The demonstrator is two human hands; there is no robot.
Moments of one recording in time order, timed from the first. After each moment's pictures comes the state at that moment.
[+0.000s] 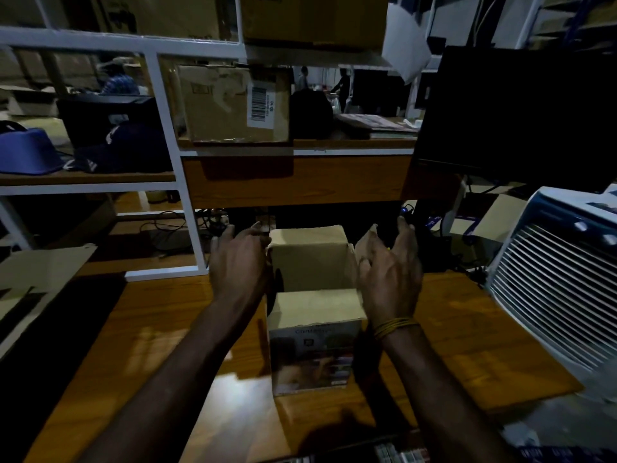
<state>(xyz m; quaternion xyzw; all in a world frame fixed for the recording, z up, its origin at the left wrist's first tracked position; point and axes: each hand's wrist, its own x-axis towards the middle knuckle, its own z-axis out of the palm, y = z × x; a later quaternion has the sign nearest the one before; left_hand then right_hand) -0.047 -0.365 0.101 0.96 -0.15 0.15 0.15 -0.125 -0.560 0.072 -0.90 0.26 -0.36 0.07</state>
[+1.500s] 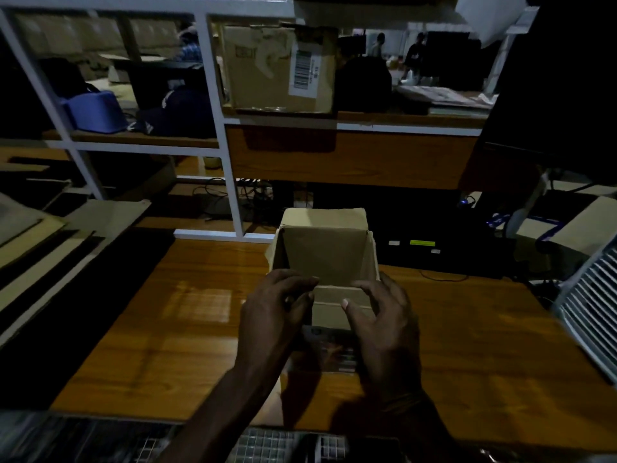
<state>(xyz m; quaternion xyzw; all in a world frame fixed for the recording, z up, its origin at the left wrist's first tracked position) -0.135 -0.385 0.029 0.88 -0.15 0.20 0.41 -0.167 -0.550 0.009 -0.86 0.09 -0.29 0.41</state>
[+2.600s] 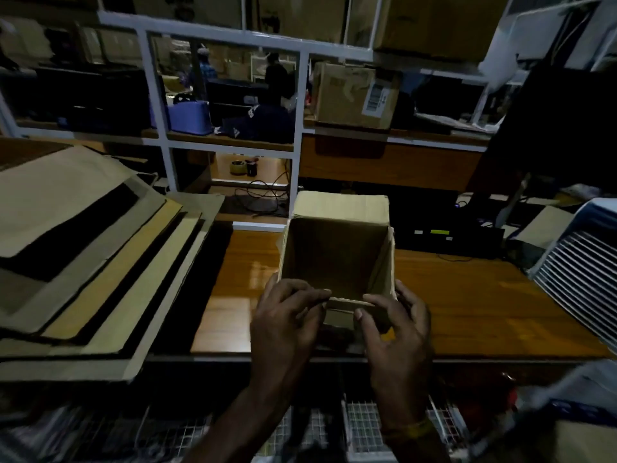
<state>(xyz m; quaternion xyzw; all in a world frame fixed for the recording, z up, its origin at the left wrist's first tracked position) -0.270 -0.112 0.026 0.78 -0.23 0.30 0.51 -0.323 -0.256 0.019 -0.80 0.10 -0.44 0.39</state>
